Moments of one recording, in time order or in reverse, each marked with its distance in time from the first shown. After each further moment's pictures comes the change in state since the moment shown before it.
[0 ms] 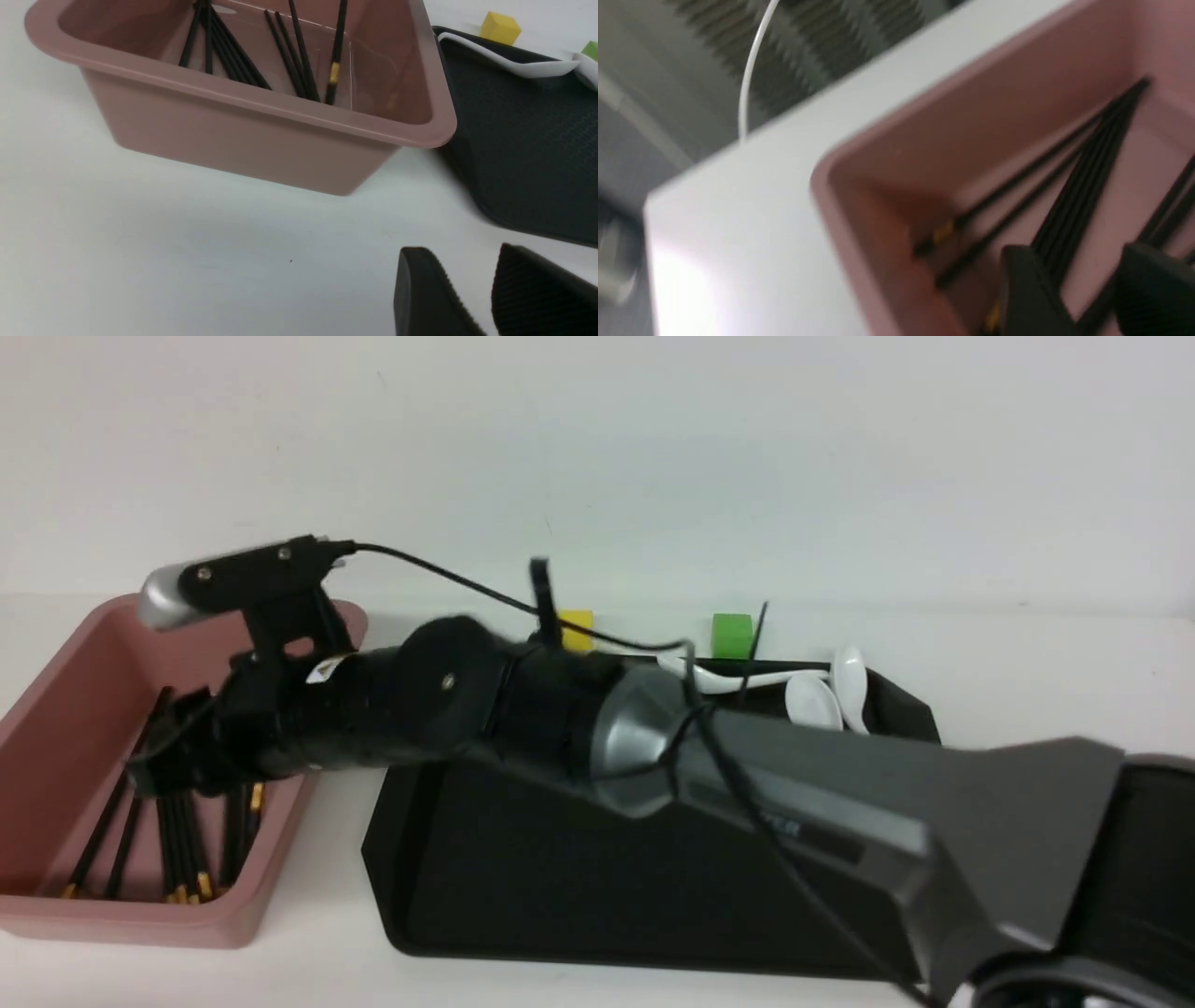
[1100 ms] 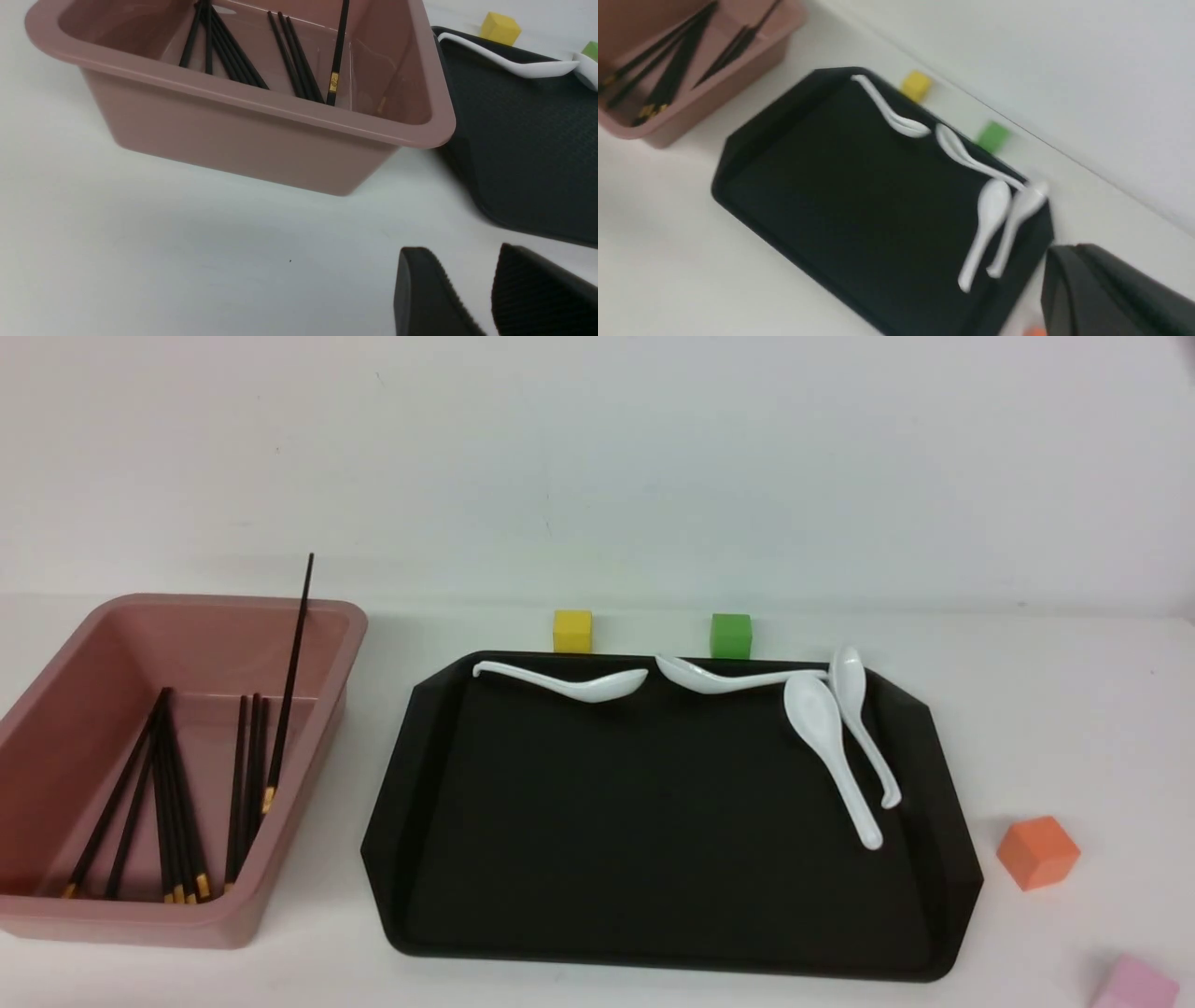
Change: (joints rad) right arm -0.226 -1.212 0.338 -1.033 0.919 0.621; left arm 0.001 0.000 0.000 0.000 0.000 0.000
